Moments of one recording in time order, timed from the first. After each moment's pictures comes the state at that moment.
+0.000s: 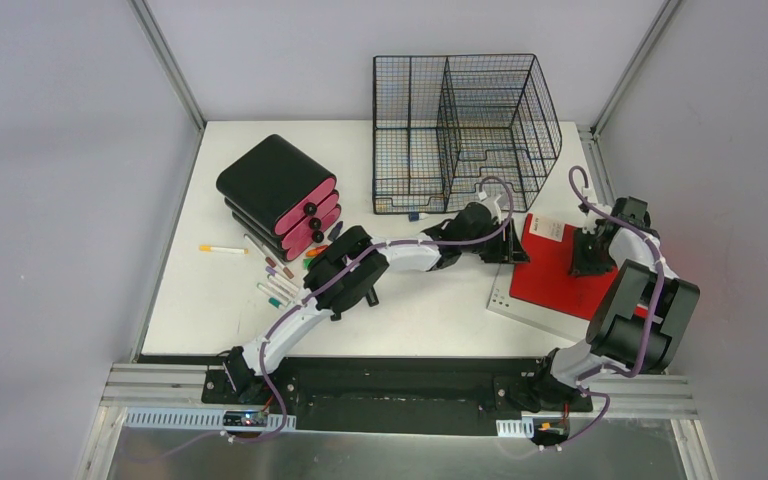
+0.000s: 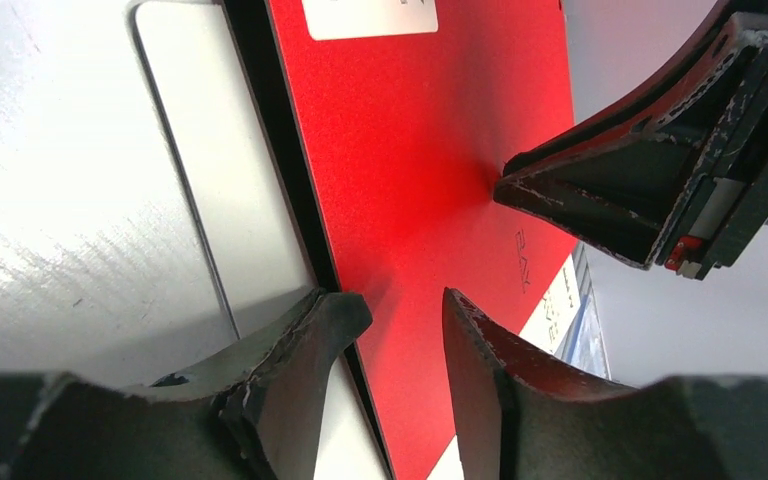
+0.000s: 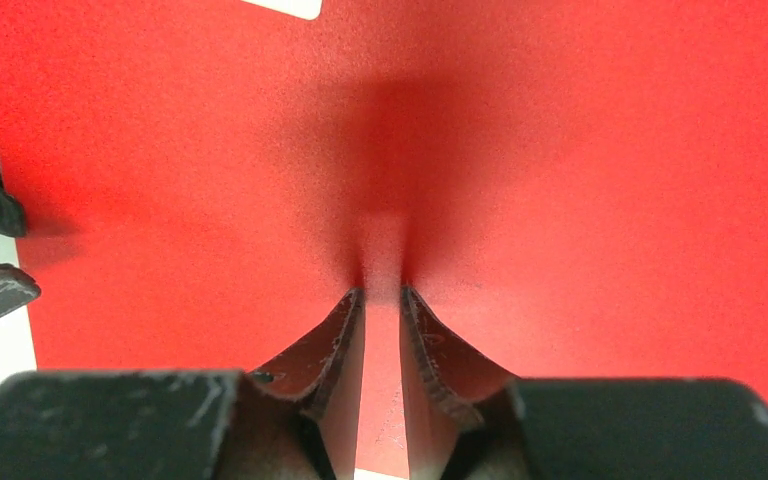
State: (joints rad) left arm -0.99 2.52 1.85 0.27 0.33 -0.96; right arm -0.41 1.51 0.91 -0.62 -0.18 -0.36
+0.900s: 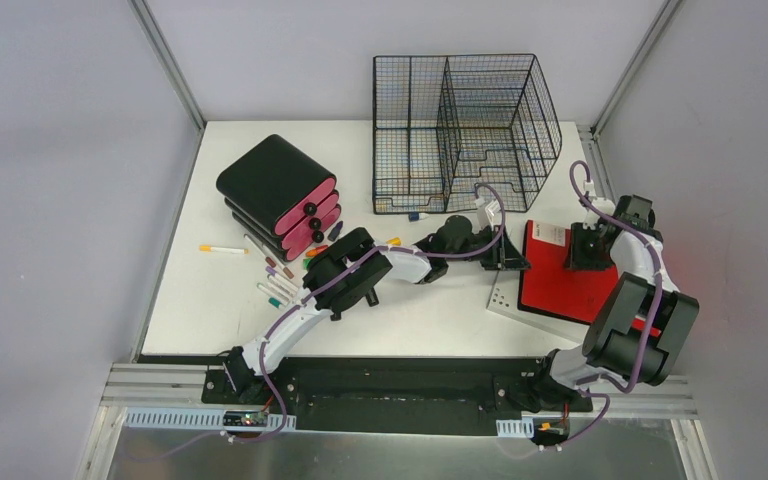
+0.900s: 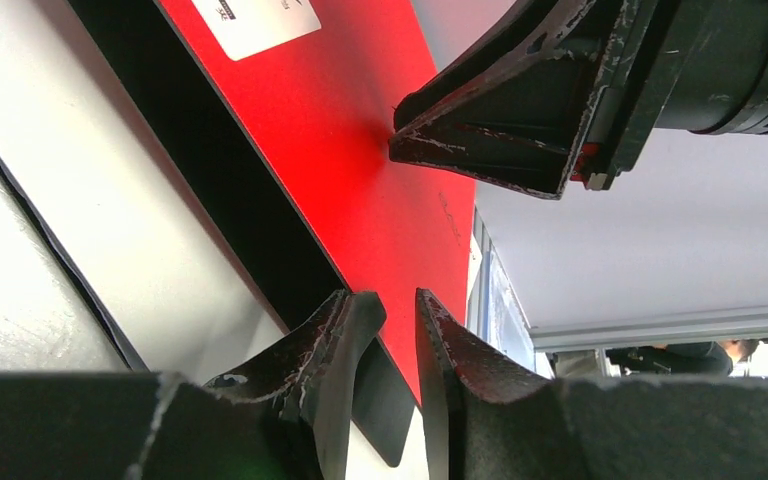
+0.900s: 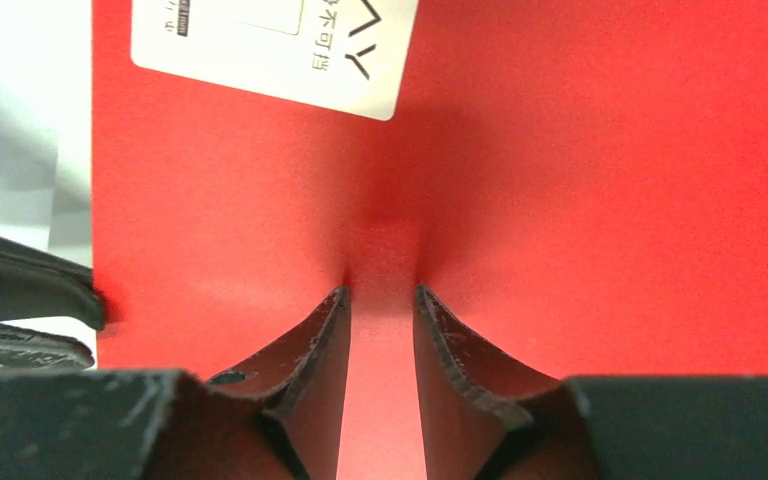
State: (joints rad) left arm -0.98 2.51 1.64 0.79 0.47 -1.10; right arm -0.41 1.44 0.91 -0.63 -0.26 -0.36
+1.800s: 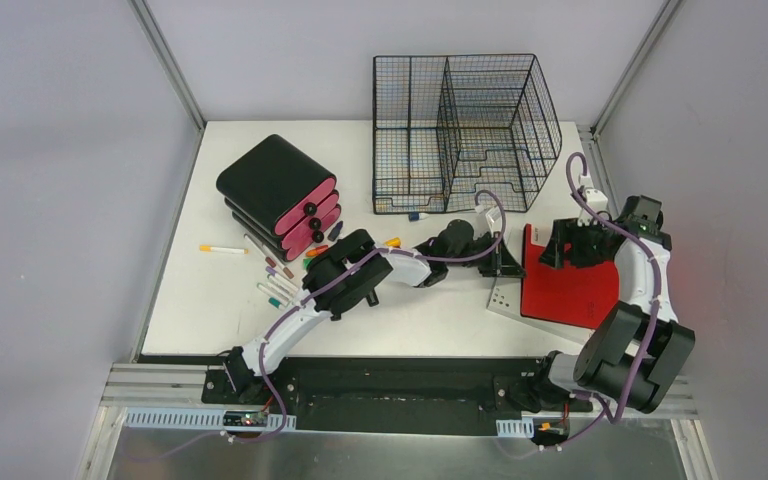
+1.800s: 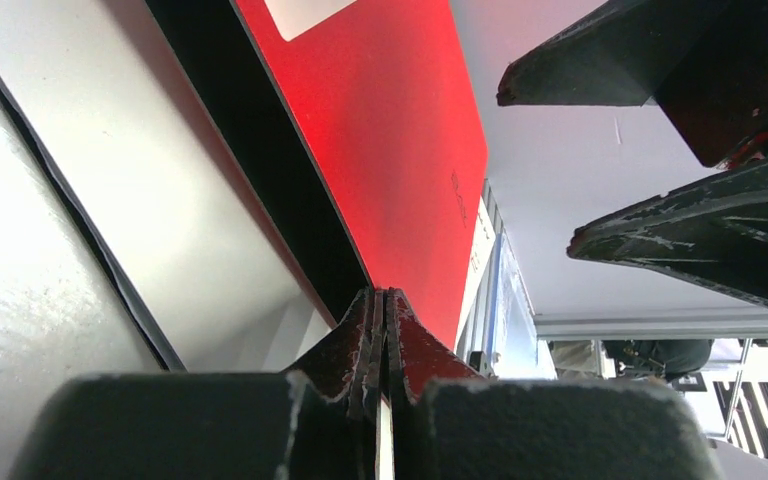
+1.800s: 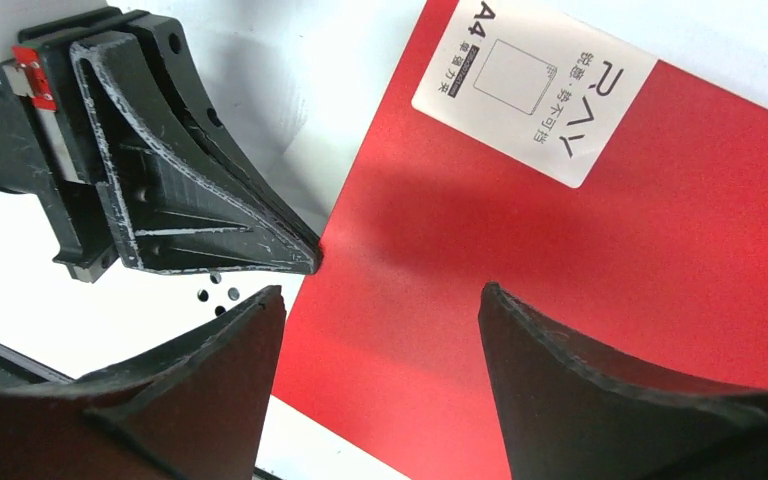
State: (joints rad) left arm -1.00 2.50 1.61 0.73 0.47 -1.11; right arm -0.43 1.31 0.93 -0.79 -0.61 -0.53
